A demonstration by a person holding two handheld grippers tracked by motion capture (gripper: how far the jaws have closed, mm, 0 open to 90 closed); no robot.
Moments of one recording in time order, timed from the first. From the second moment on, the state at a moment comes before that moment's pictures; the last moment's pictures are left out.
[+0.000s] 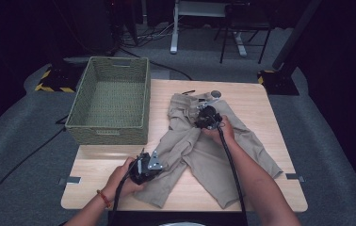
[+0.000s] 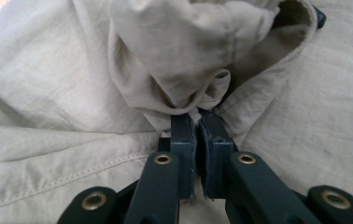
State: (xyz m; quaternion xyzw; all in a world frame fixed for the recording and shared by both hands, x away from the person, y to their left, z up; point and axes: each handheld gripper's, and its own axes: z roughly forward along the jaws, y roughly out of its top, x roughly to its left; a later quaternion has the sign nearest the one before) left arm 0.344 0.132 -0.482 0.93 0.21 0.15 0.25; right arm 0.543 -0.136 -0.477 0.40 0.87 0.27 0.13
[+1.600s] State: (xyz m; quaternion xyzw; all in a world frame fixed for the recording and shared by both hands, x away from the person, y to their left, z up) left arm 0.363 -0.101 -0.485 0.94 0.08 0.04 0.32; right arm 0.551 -0.215 -0.467 0.42 0.86 0.25 0.11
